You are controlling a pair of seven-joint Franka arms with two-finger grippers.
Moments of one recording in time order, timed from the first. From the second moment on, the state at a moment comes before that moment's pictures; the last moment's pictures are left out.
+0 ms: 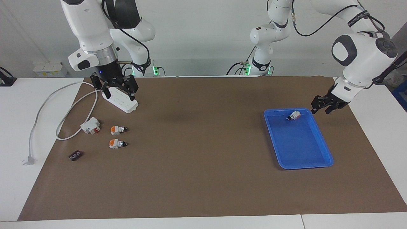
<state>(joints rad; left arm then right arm) 0.23 0.10 -0.15 -1.75 -0.04 1.79 0.14 0.09 -0.01 0.03 -1.65 -0.02 1.75 0.33</state>
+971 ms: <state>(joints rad) 0.03 0.11 -0.17 -1.42 -0.01 1.32 0.00 -0.03 0.01 0.13 -1.58 -0.04 1.57 0.28</state>
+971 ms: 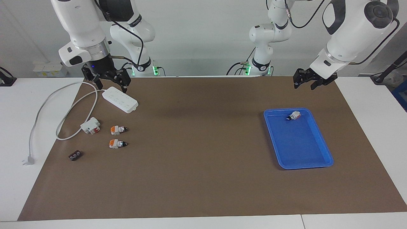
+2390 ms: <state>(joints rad) 0.04 0.04 -0.16 -1.51 0.00 1.47 -0.06 0.03 -0.01 0.01 -1.63 0.00 1.61 0.21</state>
